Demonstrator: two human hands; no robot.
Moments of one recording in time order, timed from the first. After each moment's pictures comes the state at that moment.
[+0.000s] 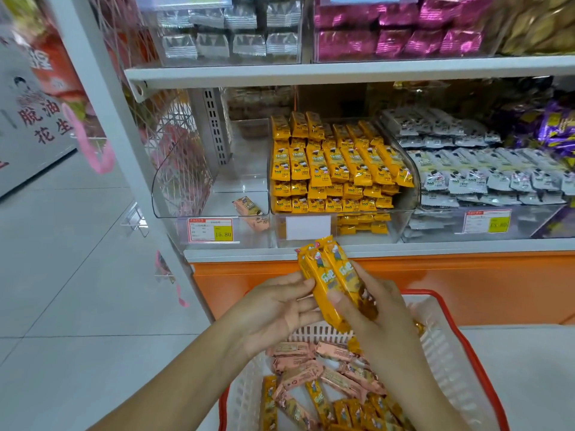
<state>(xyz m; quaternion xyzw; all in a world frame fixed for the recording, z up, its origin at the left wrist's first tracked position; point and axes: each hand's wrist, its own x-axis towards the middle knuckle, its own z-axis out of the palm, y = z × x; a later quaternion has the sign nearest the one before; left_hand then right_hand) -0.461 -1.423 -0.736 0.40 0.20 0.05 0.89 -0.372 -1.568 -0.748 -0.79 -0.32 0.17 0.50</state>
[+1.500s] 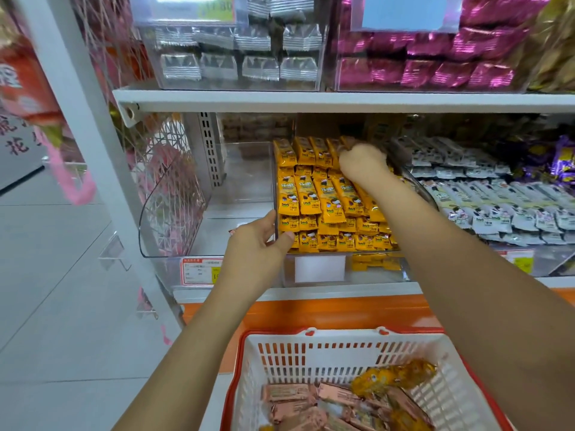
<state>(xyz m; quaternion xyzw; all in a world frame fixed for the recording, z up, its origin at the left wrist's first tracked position) -0.423 -1.338 -0.678 0.77 0.29 0.28 0.50 -0.188 -1.349 -0.625 -0.91 -0.32 -0.03 0.25</state>
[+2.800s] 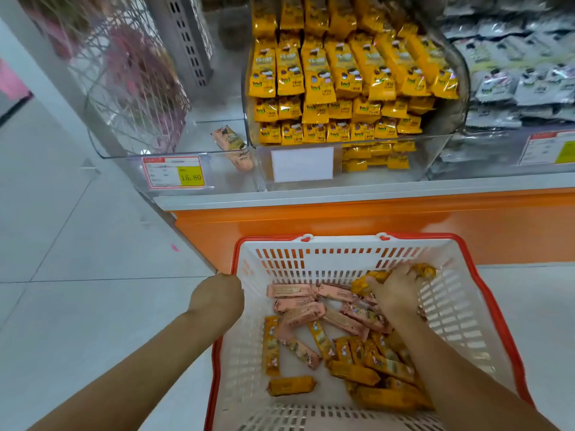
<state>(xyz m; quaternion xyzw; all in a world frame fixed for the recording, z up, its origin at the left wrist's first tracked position) -0.490 -1.373 -0.859 0.87 0.39 -0.29 -0.03 -0.257 -1.553 -0.979 -0.97 -0.15 0.16 0.09</state>
